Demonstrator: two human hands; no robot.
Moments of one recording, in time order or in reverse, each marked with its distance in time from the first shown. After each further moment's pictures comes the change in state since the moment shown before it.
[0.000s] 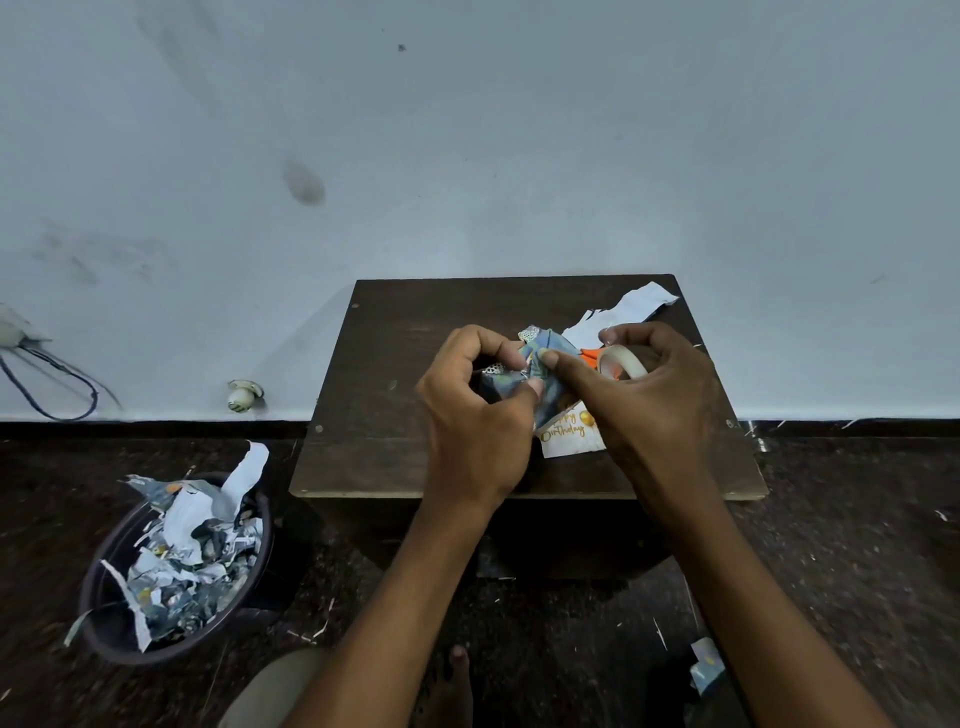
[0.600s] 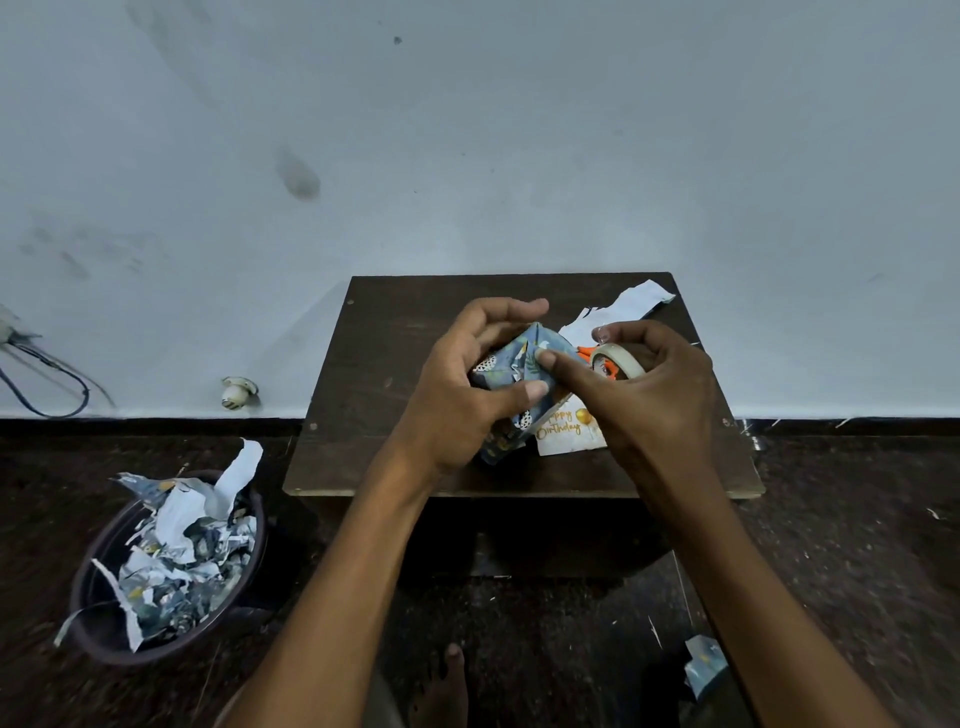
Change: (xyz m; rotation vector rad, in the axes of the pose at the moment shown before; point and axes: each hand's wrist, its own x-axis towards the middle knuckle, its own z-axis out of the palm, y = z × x) left_hand 0.026 -0.004 -0.023 -0.302 -0.541 -0.159; right_hand 0.004 0.005 0.000 0.041 -0.055 -0.004
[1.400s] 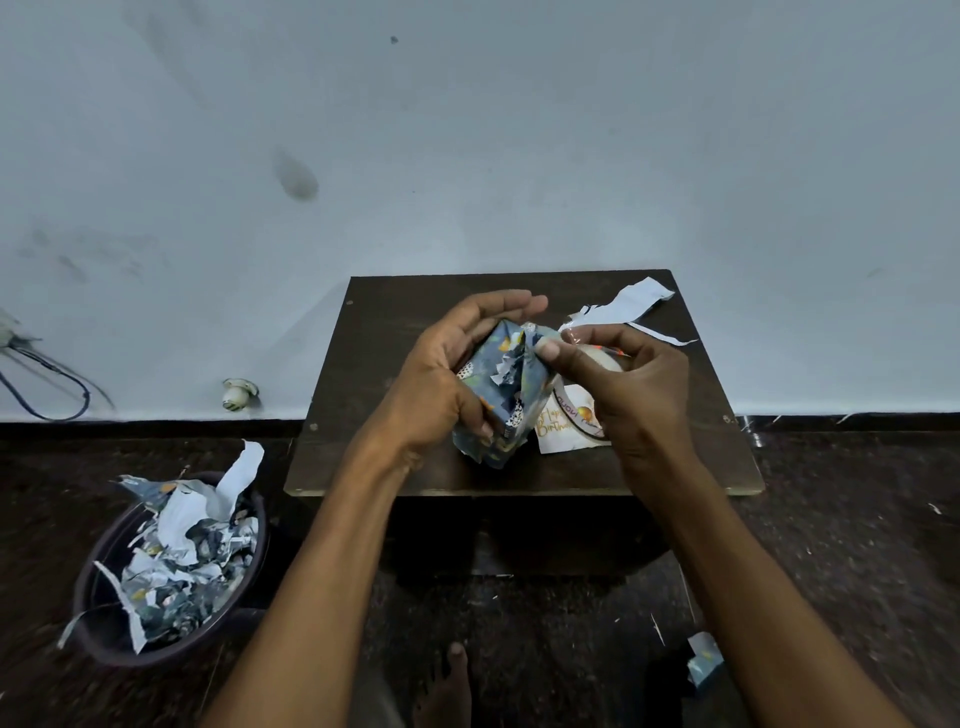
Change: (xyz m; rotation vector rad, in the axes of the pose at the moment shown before) left_hand 0.006 0.010 -0.020 0.049 -0.151 -0.074; right_hand -0.001 -0.010 0.002 0.497 -0.223 0.129
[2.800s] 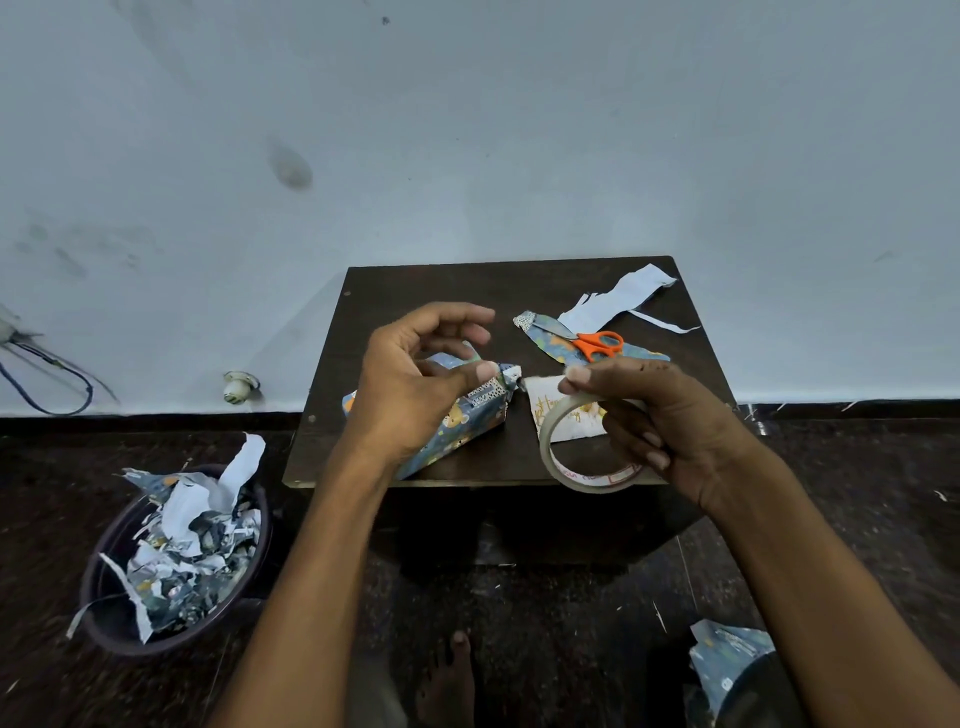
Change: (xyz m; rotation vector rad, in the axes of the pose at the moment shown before) left_hand -0.014 -0.014 -0.003 0.247 0.393 0.022; right_hand -0.001 -0.008 -0.037 -0.011 -0.379 0.439
